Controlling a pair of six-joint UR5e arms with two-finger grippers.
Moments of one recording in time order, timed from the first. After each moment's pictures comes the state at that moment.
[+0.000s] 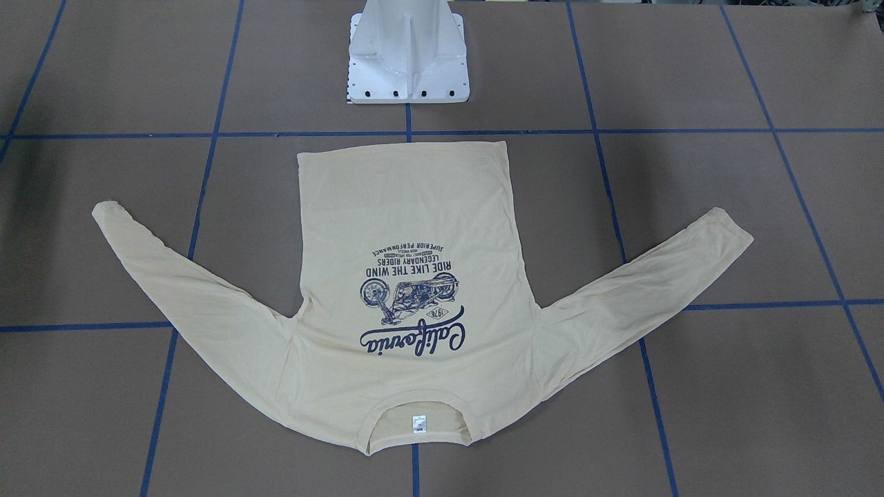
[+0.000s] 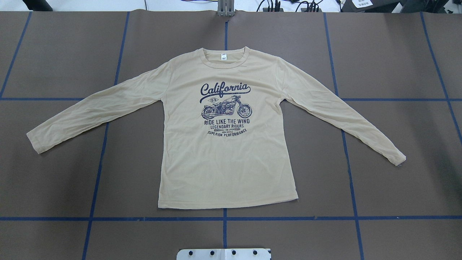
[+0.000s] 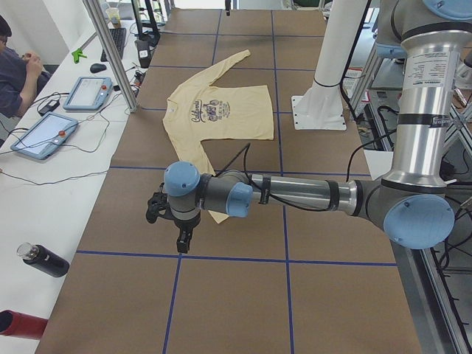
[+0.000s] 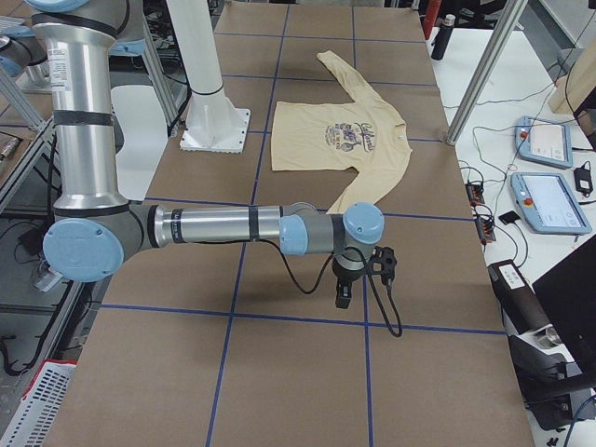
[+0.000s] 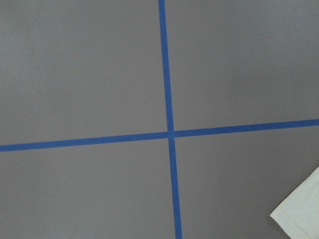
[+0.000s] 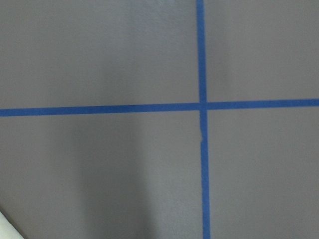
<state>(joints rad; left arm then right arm) -1.53 -1.62 -1.61 -1.69 -2.35 -0.06 1.43 -1.54 1.61 -1.53 2.35 0.19</state>
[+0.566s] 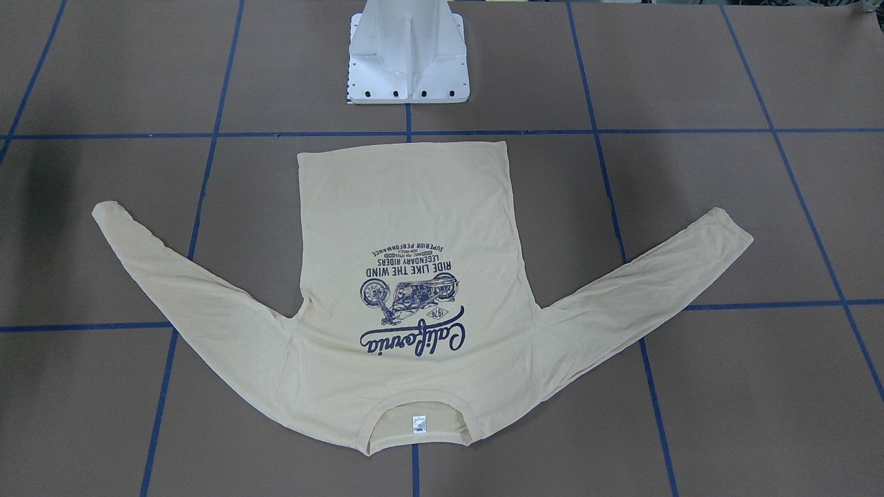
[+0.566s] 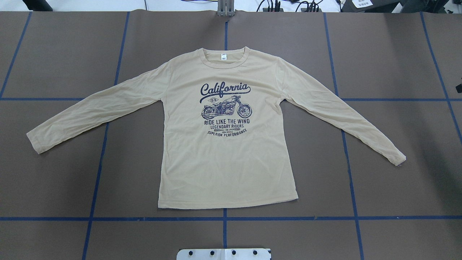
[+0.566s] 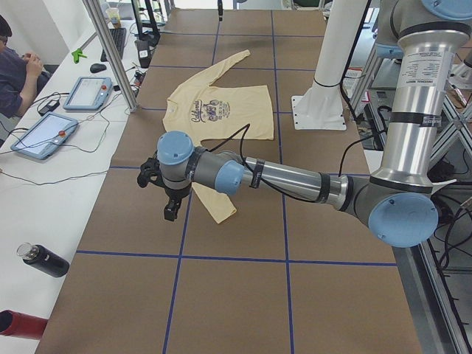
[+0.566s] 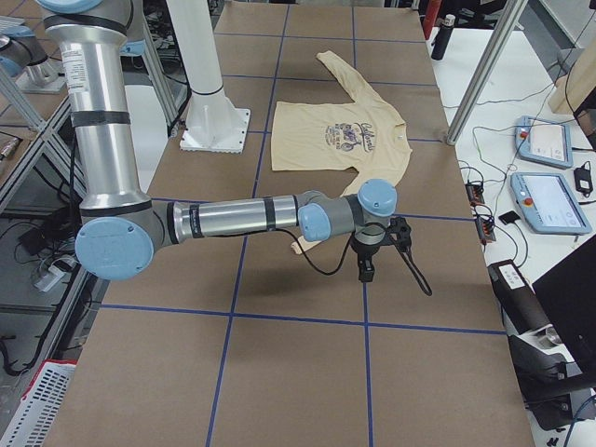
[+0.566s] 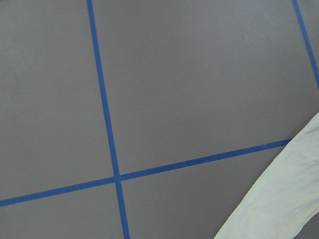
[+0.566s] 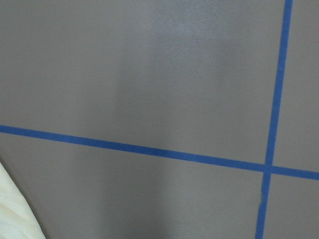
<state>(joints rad) -1.51 -1.68 -1.65 -1.72 -2.42 -0.06 1.36 -1.46 1.57 -1.39 2.35 0.21</state>
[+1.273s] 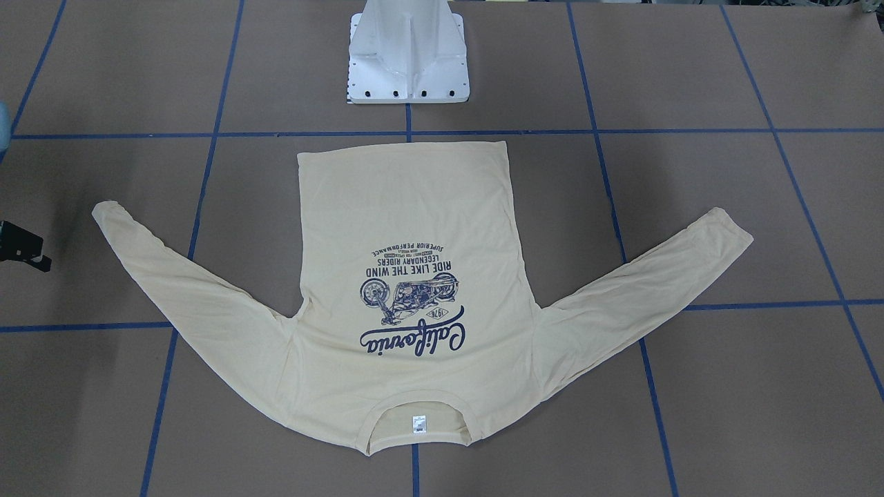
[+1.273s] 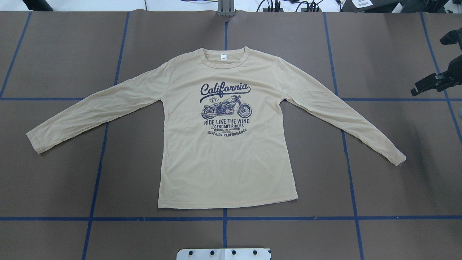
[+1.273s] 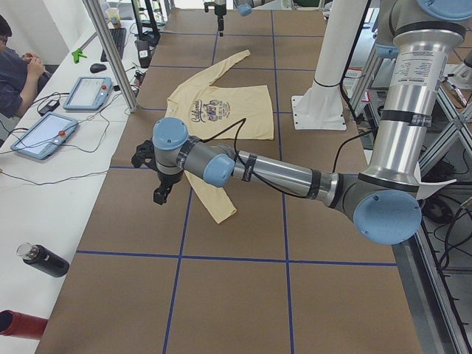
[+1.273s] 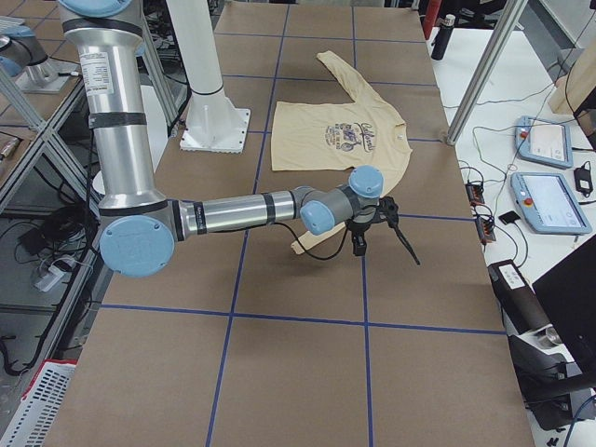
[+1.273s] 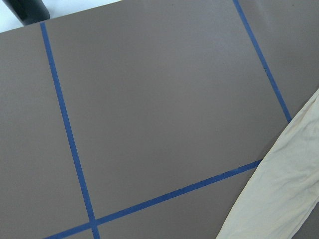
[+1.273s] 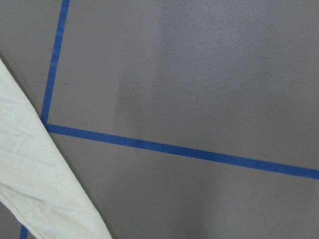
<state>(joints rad) -1.48 -1.73 -1.64 -1.83 -2.42 -0.06 1.18 -1.47 1.60 -1.21 2.36 0.51</state>
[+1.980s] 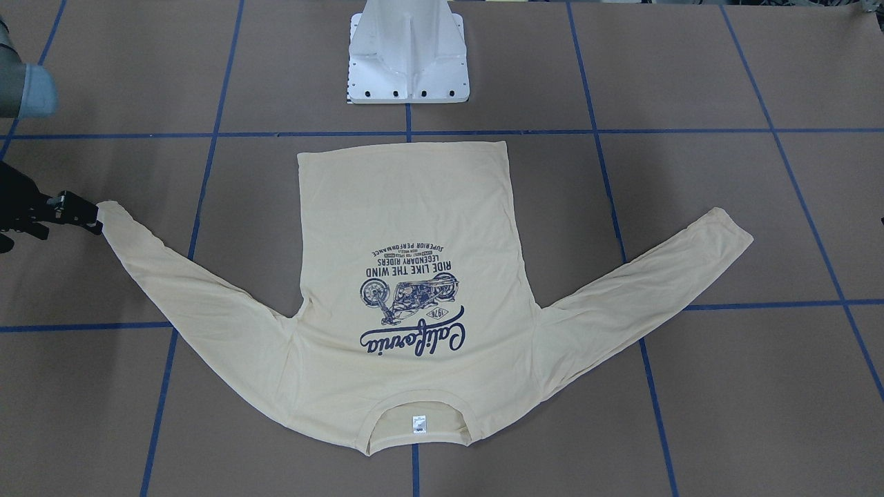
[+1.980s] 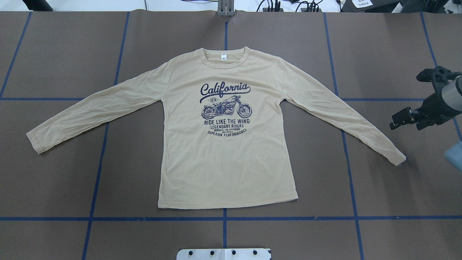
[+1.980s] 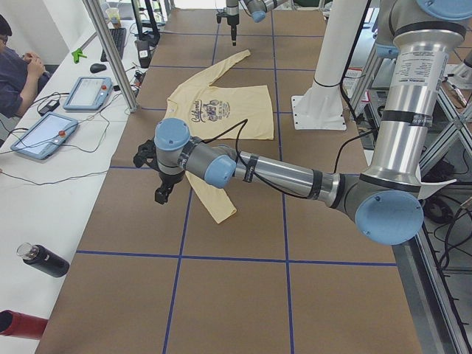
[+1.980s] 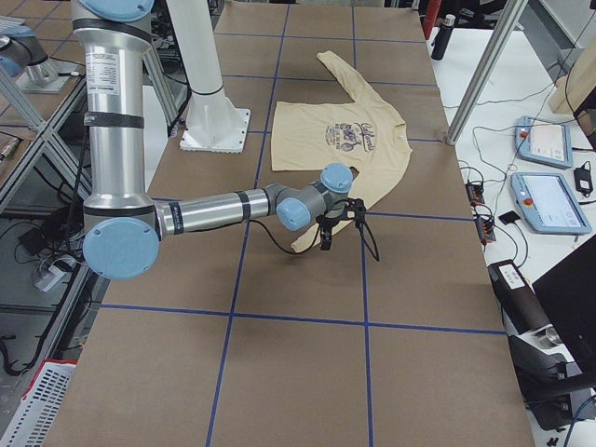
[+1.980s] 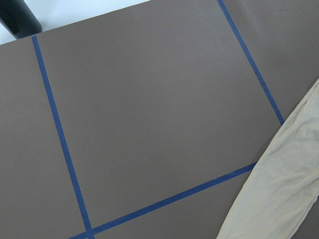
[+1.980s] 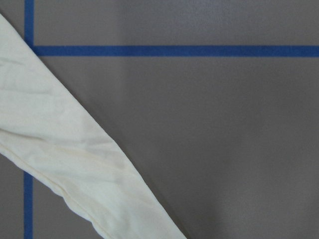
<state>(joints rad) -1.48 -1.72 -1.65 -1.84 -2.43 -0.06 1.03 -1.59 1.71 -1.20 2.30 0.69</state>
